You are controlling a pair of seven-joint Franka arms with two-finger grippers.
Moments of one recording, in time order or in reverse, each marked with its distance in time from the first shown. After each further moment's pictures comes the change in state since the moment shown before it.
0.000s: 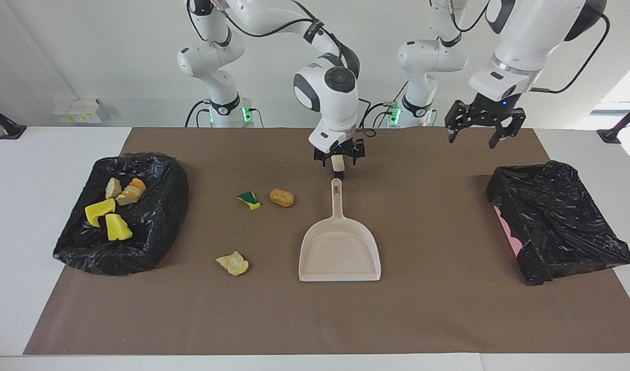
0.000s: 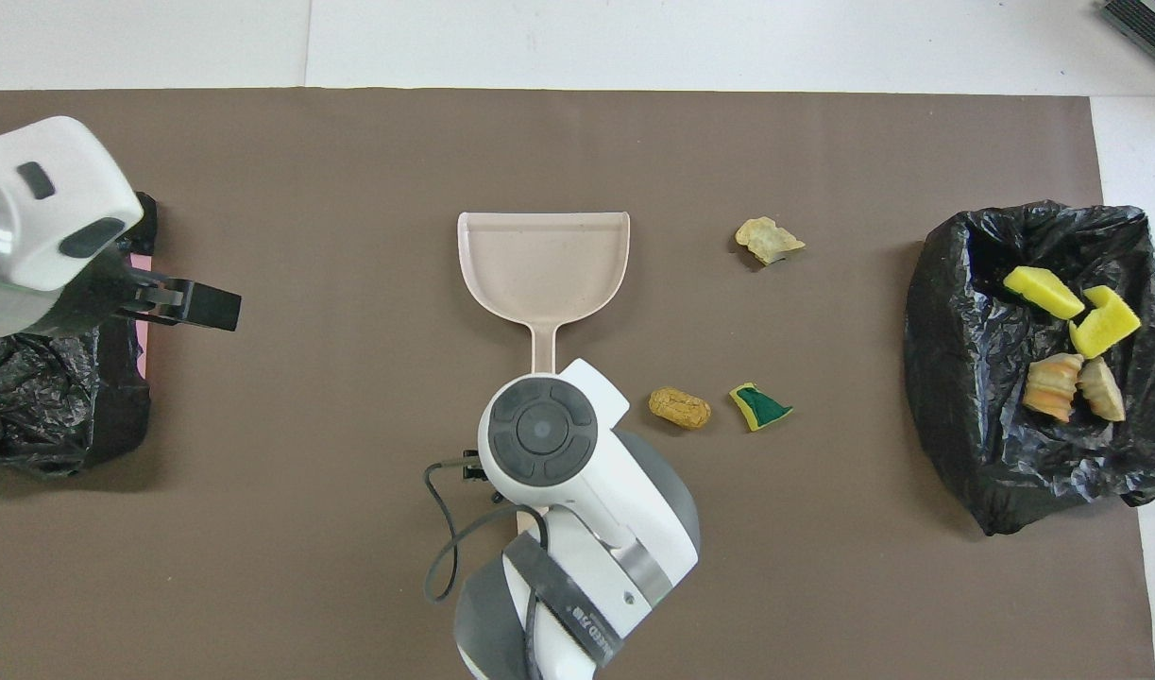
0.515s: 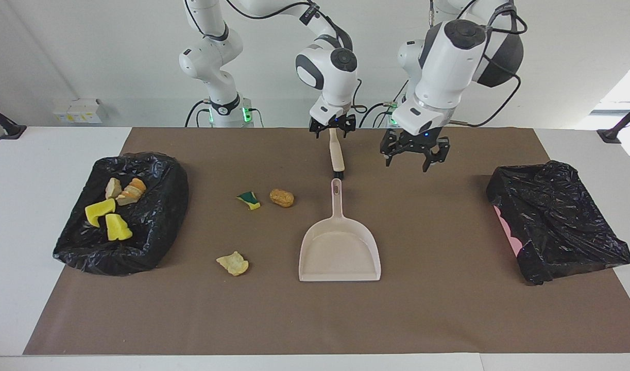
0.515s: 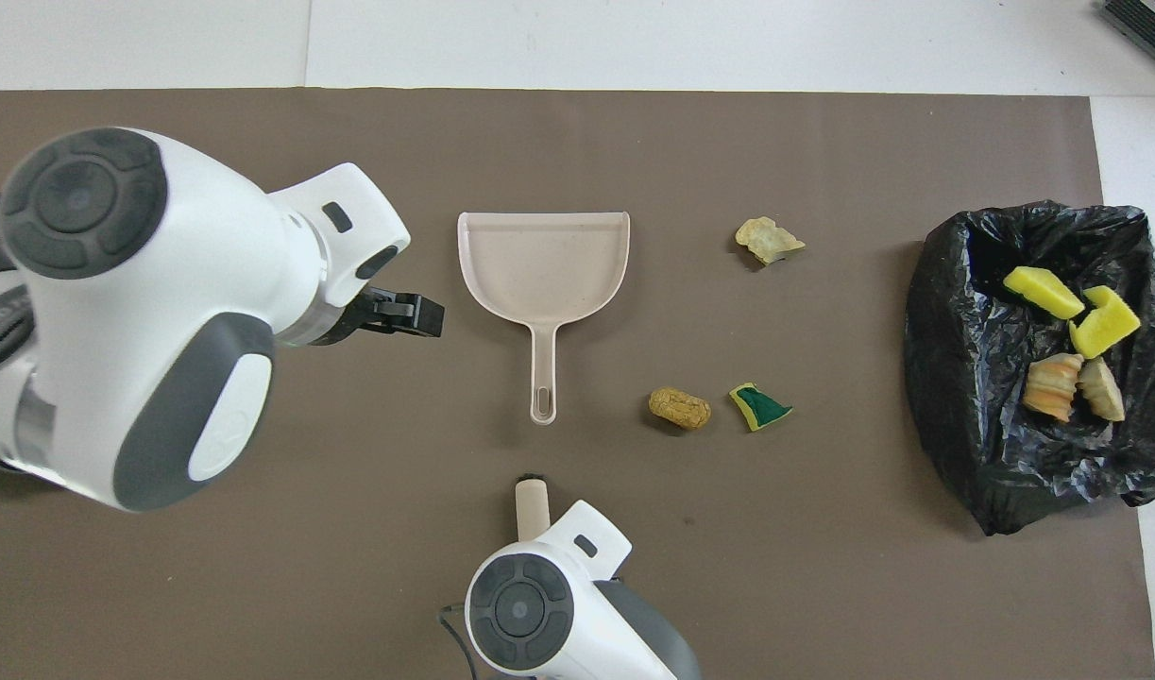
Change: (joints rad) left arm -0.008 0.113 -0.221 -0.077 0.004 0.202 -0.264; right arm 0.142 -0.183 0.001 -0.304 0.018 0.004 0.105
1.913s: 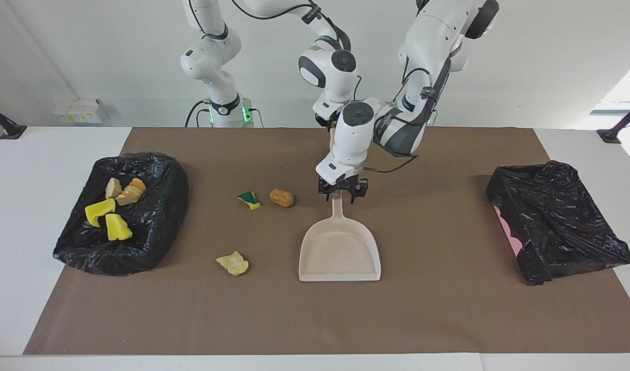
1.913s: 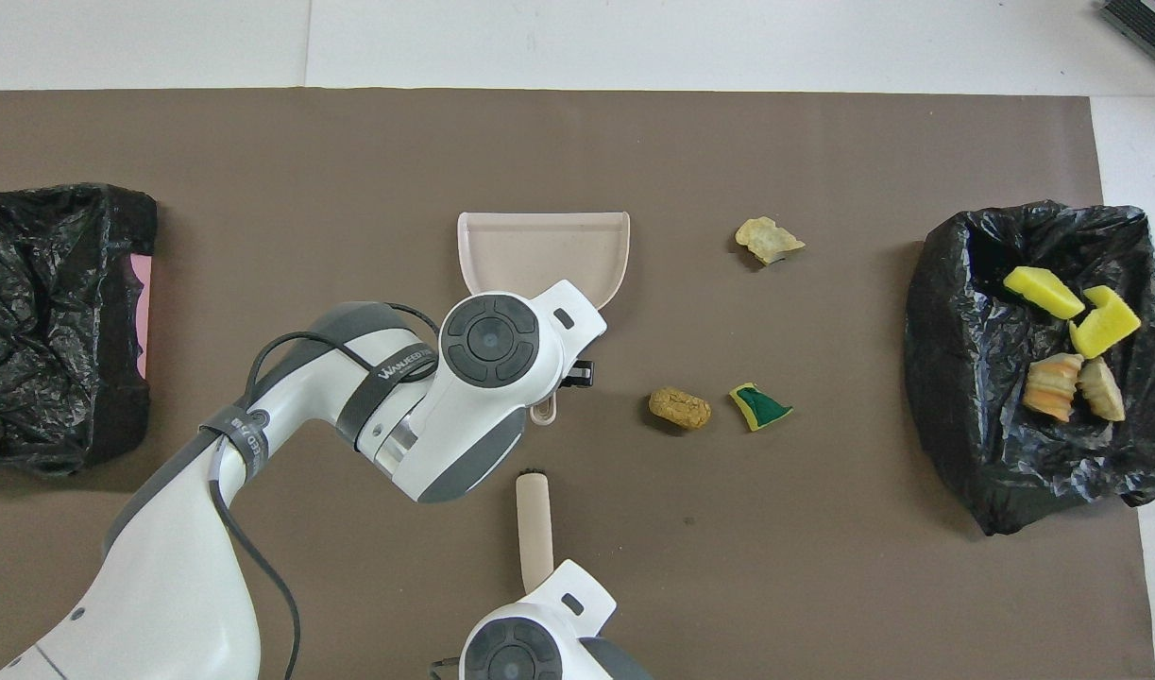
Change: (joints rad) left arm -0.030 0.273 -0.201 -0.152 0.230 0.354 -0.376; right arm 0.087 0.009 -0.004 -0.072 0.079 0.098 0.029
